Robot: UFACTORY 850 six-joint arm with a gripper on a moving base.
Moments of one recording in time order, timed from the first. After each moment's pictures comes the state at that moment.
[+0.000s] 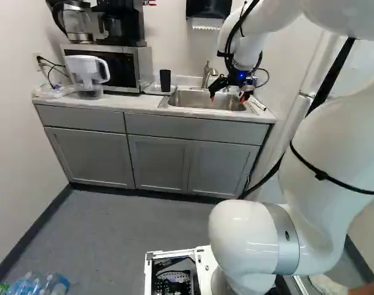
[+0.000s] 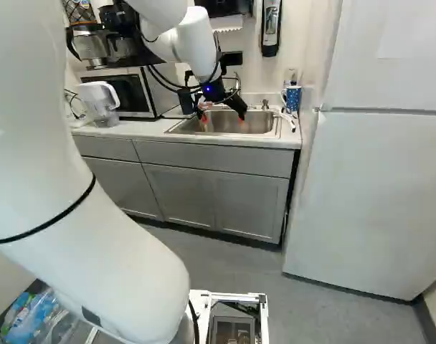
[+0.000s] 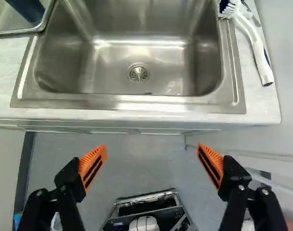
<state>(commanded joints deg) -11.4 2.6 -61.8 0.3 -32.9 -1.8</state>
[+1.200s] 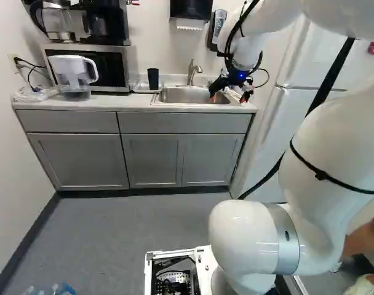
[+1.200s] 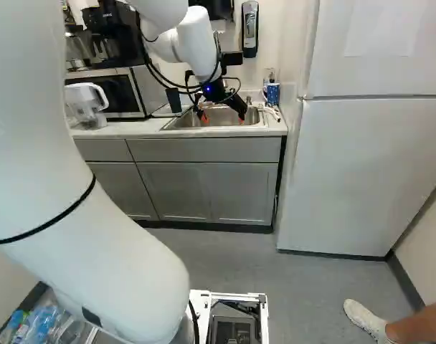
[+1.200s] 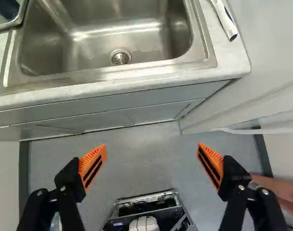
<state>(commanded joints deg) -11.4 2.6 -61.8 0.3 -32.9 -1.8</state>
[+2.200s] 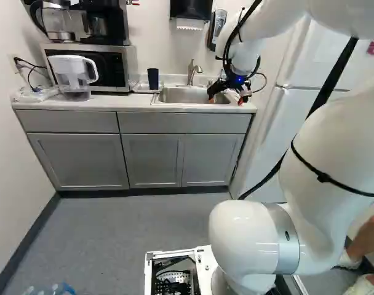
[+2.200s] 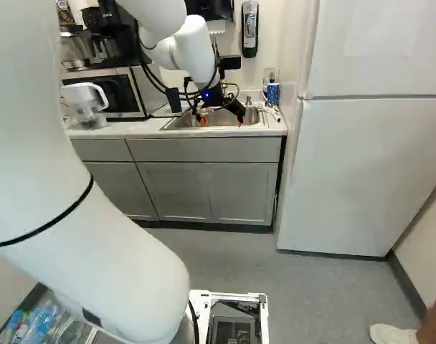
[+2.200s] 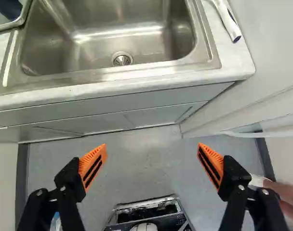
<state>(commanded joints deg) -10.6 3.5 -57.9 0.3 -27.3 -1.7</state>
